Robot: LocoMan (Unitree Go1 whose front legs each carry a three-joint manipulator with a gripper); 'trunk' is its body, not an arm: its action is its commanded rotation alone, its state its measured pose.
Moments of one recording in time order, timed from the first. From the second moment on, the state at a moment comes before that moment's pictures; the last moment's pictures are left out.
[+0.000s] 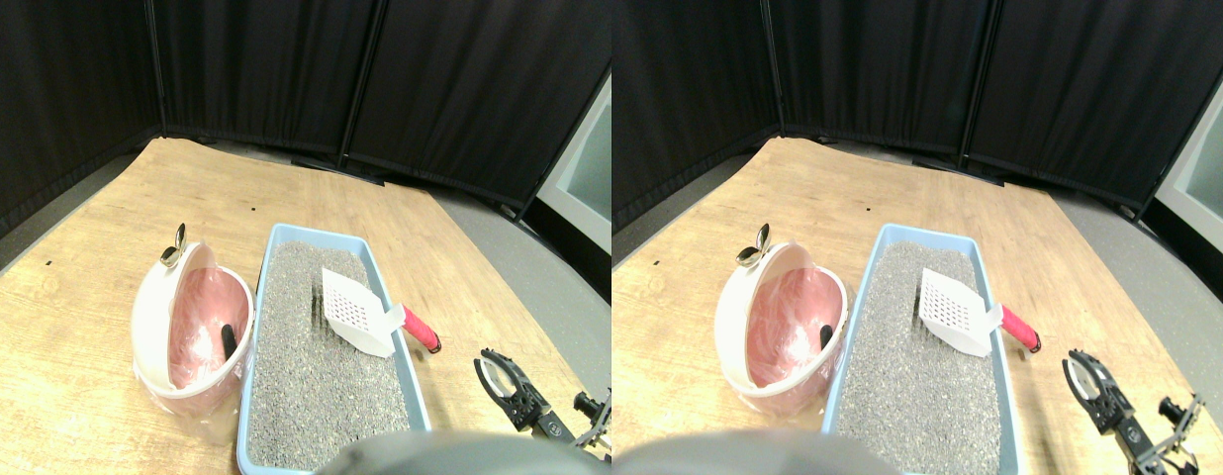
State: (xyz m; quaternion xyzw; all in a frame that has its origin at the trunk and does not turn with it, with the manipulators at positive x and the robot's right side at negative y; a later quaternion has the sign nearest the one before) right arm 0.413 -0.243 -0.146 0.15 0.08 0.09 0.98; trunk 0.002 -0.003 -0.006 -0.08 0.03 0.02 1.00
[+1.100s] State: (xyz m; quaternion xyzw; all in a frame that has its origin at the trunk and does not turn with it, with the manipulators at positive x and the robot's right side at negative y) right arm 0.429 -0.229 -0.146 0.15 0.08 0.08 0.98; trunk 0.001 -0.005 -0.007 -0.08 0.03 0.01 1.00
